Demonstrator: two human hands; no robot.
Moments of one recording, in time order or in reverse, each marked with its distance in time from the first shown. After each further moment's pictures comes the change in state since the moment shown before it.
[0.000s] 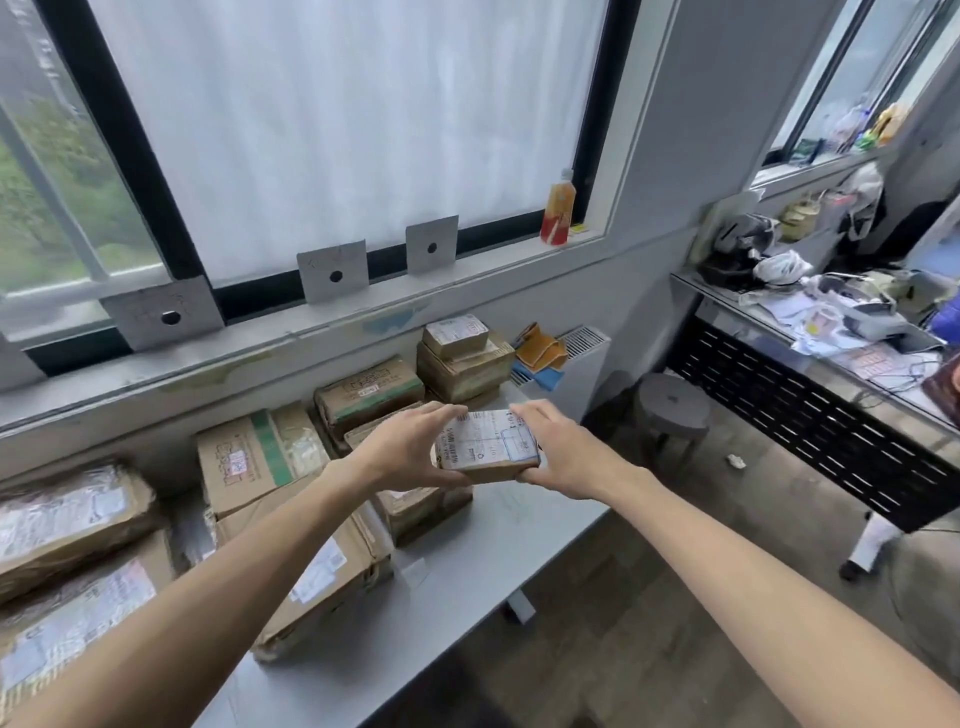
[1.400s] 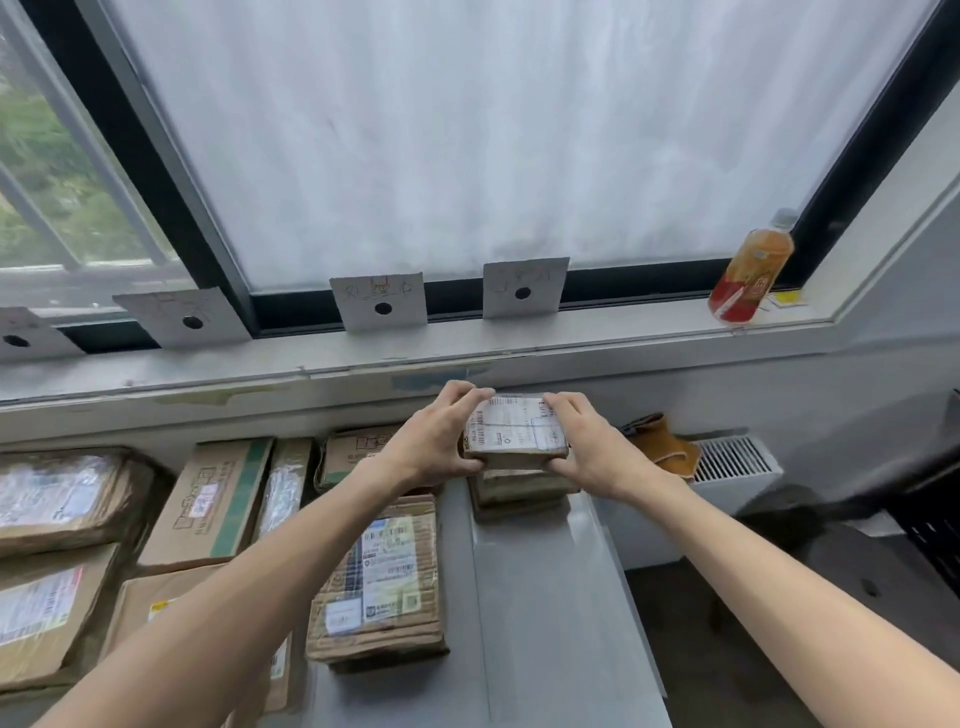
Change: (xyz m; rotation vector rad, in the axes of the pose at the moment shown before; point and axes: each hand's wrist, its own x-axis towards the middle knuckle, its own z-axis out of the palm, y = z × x) left_hand 0.244 -0.103 0.017 -0.114 0.160 -0.504; right_hand 0.332 0.155 -0.039 0.085 -0.252 -0.293
